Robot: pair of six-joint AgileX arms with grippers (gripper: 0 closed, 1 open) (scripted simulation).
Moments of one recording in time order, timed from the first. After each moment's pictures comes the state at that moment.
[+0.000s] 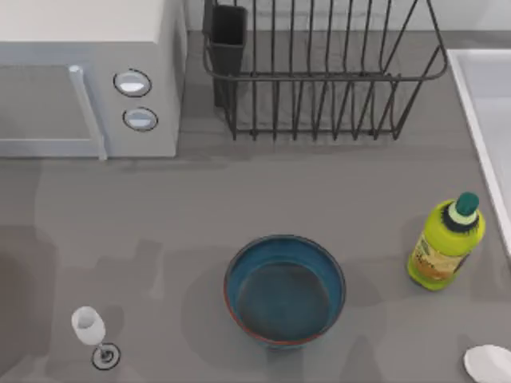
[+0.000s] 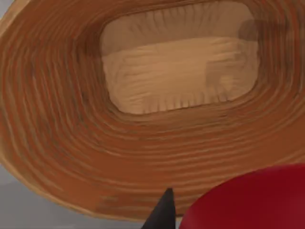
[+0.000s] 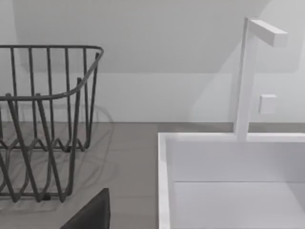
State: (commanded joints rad) left arm 0.19 1.56 1.27 -1.20 -0.05 -1.15; right arm 0.00 0.00 0.00 0.00 0.00 0.00
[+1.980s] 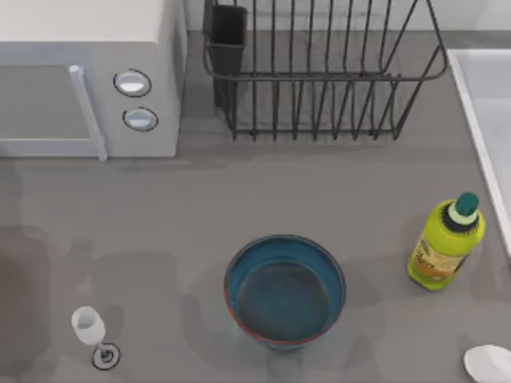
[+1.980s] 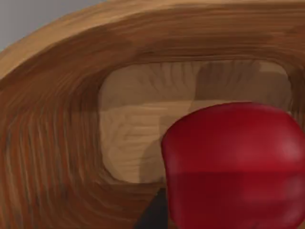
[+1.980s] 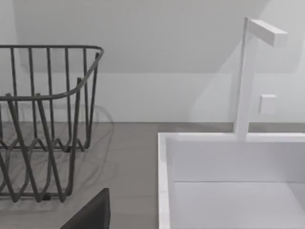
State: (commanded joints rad) left arm 0.27 1.57 1.06 -0.93 -0.04 -1.20; right arm 0.00 0.00 0.00 0.00 0.00 0.00
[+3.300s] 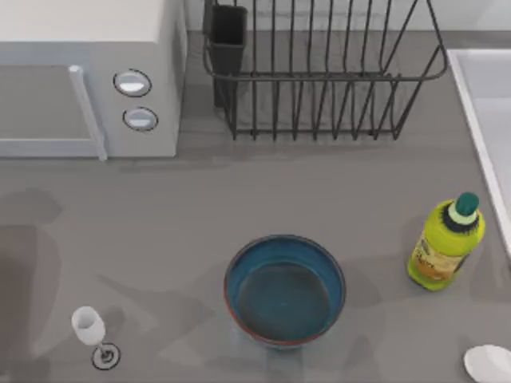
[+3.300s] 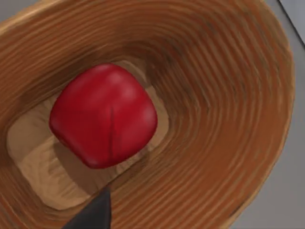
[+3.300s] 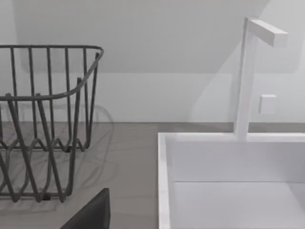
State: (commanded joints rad) left arm 0.17 1.04 0.71 -0.62 -0.03 -0.80; right arm 0.00 0.00 0.00 0.00 0.00 0.00
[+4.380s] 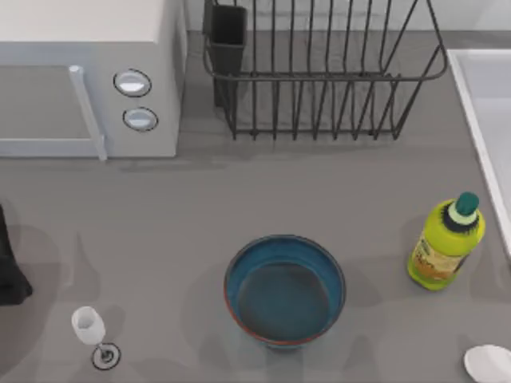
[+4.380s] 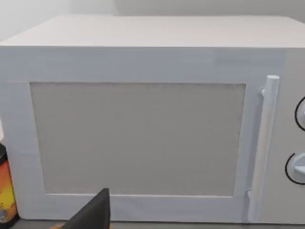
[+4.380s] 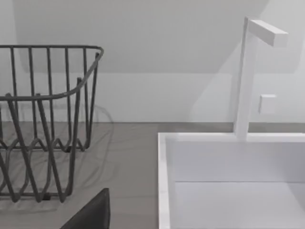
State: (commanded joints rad) left arm 0.00 0.00 0.00 0.00 0.00 0.00; right arm 0.00 0.00 0.00 0.00 0.00 0.00
